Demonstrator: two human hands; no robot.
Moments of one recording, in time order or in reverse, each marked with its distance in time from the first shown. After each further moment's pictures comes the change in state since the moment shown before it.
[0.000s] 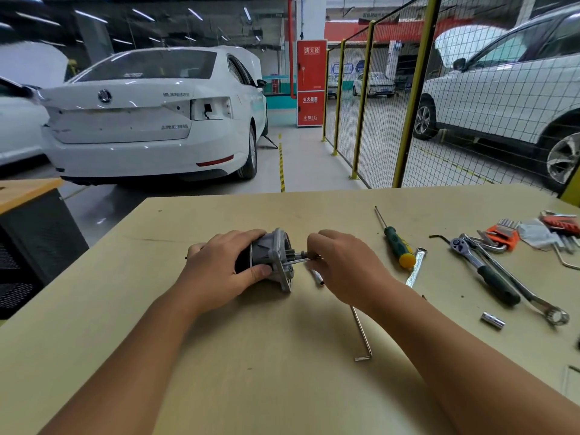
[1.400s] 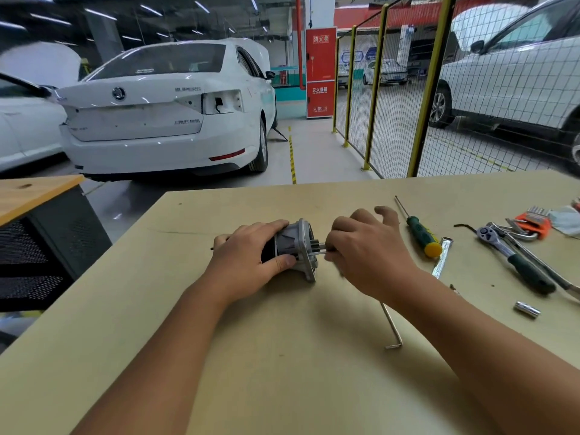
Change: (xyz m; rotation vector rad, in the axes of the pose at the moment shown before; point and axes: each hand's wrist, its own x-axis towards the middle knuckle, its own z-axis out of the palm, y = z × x) left_hand 0.001 -0.002 0.001 -0.001 -0.002 -0.015; right_hand 0.002 -0.011 0.005 -0.370 0.069 -0.004
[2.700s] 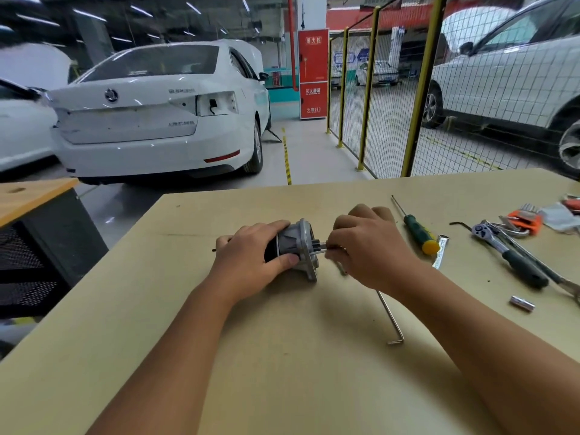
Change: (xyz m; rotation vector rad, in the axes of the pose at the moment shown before) left_hand 0.002 -0.002 0.003 0.008 0.029 0.003; right_hand 0.004 0.003 -0.007 0.105 -0.052 -0.015
